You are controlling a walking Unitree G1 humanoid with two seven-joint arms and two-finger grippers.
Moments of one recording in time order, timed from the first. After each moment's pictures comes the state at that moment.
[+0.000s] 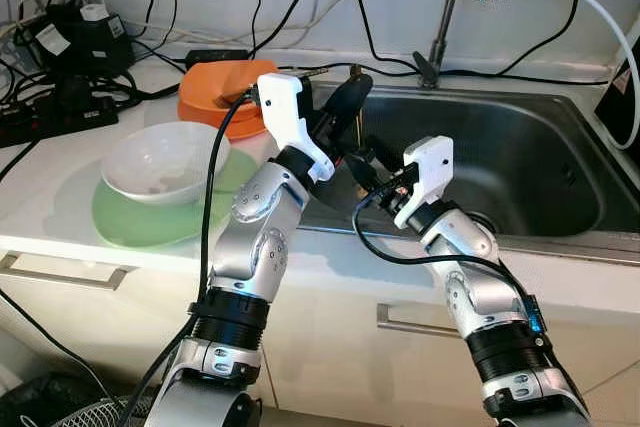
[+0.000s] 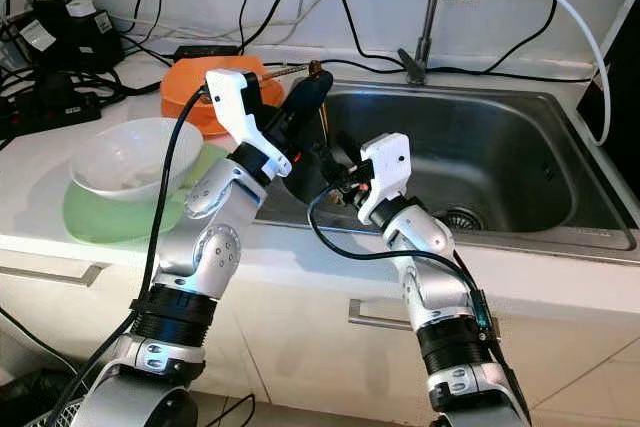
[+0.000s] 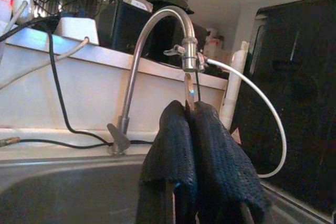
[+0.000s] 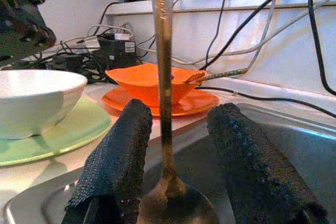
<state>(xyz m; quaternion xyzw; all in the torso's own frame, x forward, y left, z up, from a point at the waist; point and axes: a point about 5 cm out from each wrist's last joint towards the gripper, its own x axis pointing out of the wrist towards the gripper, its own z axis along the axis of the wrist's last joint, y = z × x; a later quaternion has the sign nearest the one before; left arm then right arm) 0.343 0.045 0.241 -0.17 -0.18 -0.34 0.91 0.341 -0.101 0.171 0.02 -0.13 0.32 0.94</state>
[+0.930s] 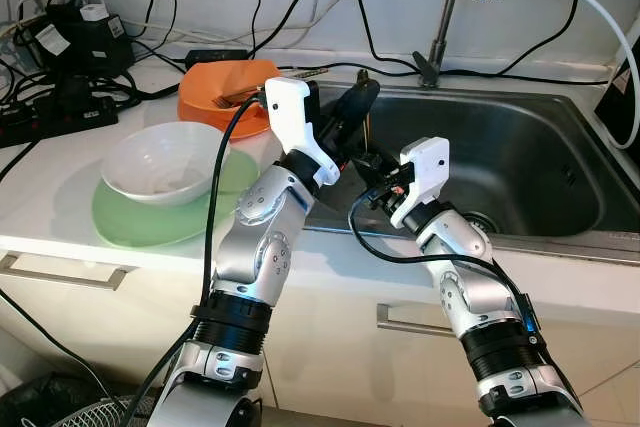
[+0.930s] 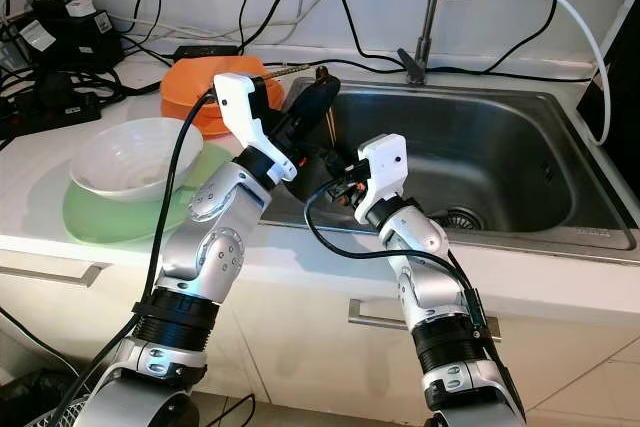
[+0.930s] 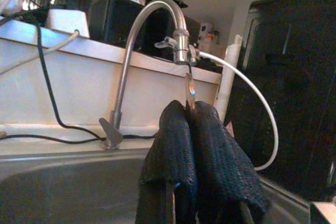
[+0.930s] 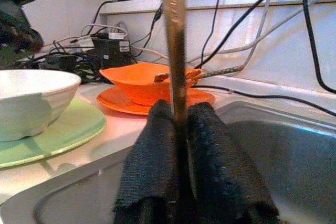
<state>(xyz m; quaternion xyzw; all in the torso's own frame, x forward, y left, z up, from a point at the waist) 0.340 0.041 0.238 -0.17 -0.17 -0.35 0.90 0.343 -0.099 0.169 0.02 -0.13 0.30 0.94</state>
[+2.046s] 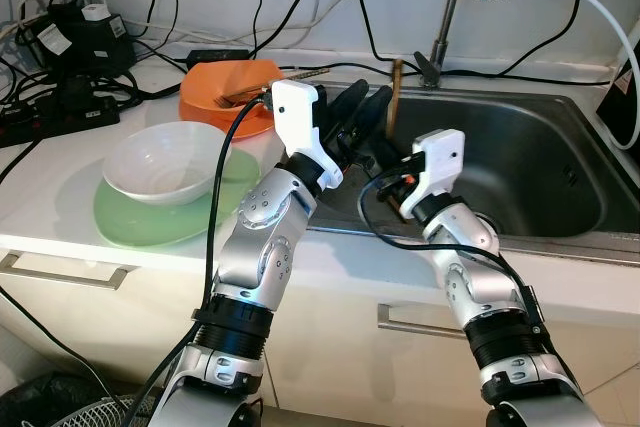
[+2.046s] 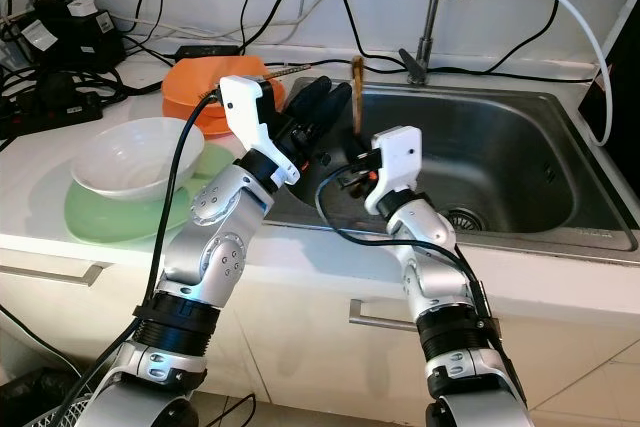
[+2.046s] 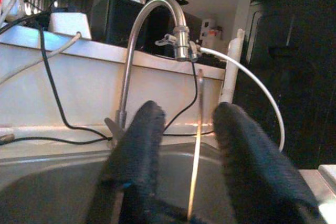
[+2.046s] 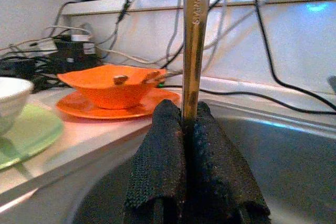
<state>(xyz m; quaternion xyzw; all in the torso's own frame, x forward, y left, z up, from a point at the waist) 0.336 0.041 0.235 -0.15 -0.18 -0.34 0.91 0.355 -0.117 0.170 0.02 -0.13 0.23 0.96</state>
